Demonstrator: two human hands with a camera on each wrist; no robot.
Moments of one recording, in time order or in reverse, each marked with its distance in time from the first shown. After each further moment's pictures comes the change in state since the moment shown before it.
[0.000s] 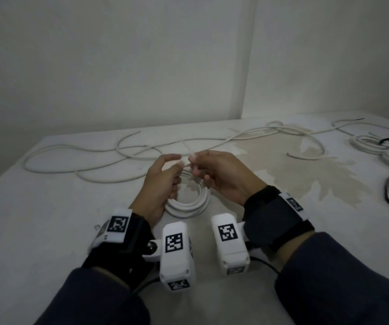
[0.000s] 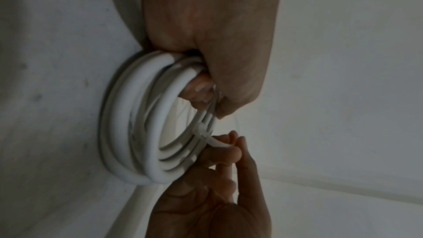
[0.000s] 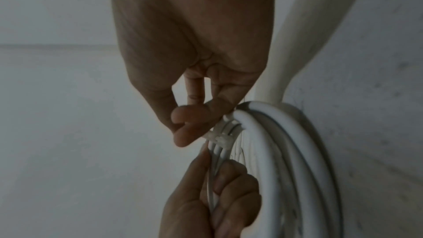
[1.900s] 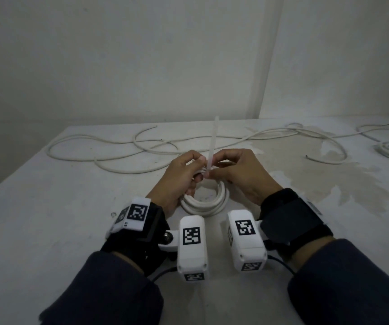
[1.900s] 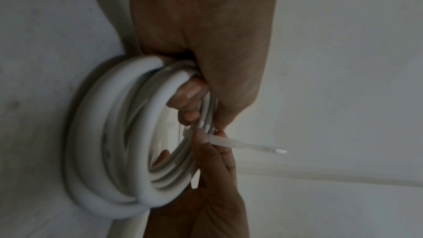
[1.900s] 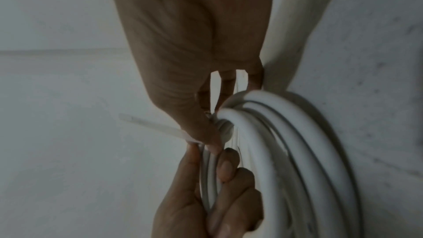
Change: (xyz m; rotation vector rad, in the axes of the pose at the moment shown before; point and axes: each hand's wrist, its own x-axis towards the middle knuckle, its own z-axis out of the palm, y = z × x) left_hand -0.010 0.006 -0.001 0.101 -0.184 0.053; right_hand -0.005 0.010 -0.007 -0.293 -0.031 -0.268
